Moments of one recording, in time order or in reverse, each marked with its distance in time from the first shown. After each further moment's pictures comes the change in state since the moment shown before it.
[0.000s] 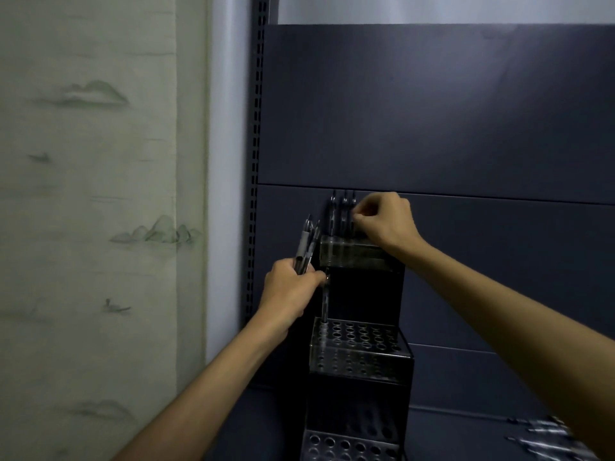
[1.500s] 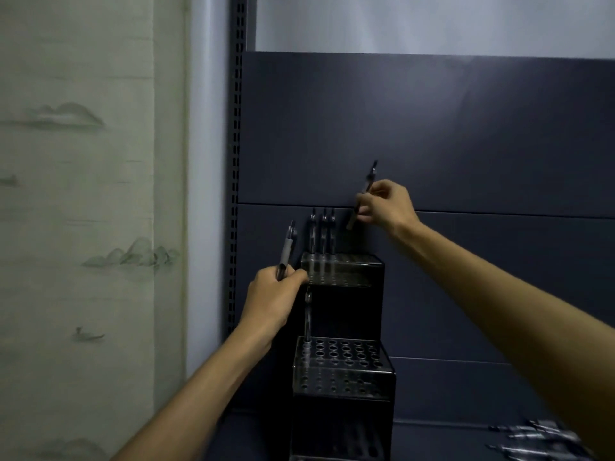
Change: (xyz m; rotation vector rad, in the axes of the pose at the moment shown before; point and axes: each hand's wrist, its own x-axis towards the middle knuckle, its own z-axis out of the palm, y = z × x) left_hand 0.002 0.016 -0.002 -0.055 -0.026 0.054; right_hand 0.042 0.008 -0.036 0.524 0.105 0.261
